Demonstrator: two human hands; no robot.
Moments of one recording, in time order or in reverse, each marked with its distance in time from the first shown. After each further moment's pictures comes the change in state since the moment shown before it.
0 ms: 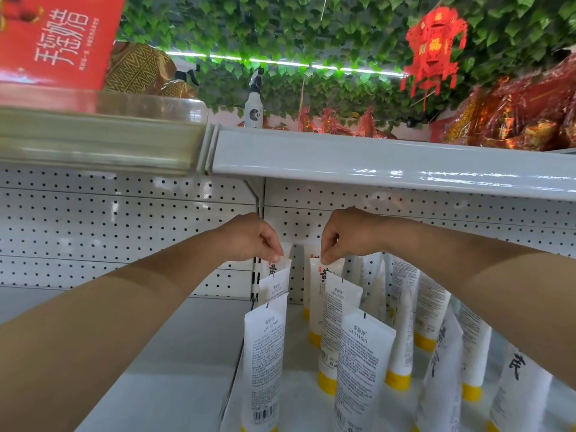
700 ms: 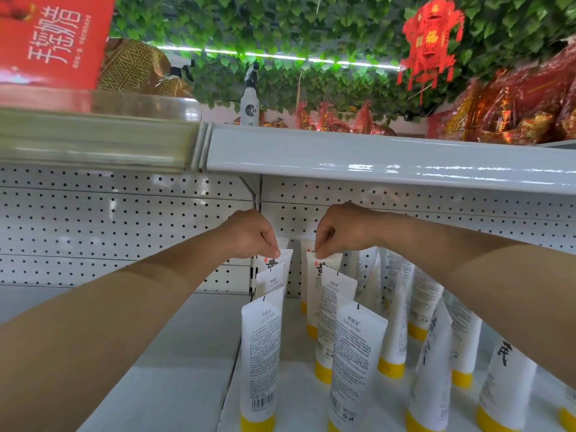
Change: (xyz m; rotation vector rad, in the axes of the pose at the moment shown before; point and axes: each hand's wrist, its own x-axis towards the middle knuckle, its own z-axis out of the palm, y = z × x) left_hand 0.000 0.009 0.005 0.111 0.090 -0.067; right_hand -0.008 -0.006 -0.001 0.011 0.002 -0.008
